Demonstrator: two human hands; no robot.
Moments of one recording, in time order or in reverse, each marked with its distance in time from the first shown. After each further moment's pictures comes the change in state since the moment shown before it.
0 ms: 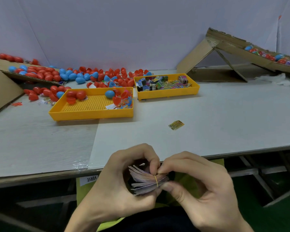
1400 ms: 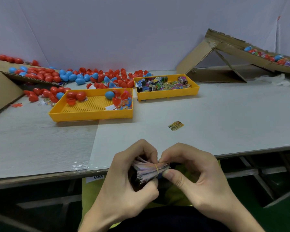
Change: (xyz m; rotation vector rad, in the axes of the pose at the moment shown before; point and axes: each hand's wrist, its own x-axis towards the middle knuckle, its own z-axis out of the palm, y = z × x) left_hand 0.000 -0.003 0.012 0.190 0.131 -0.038; right_hand 0.010 0.012 -0.007 0.133 -0.140 0.228
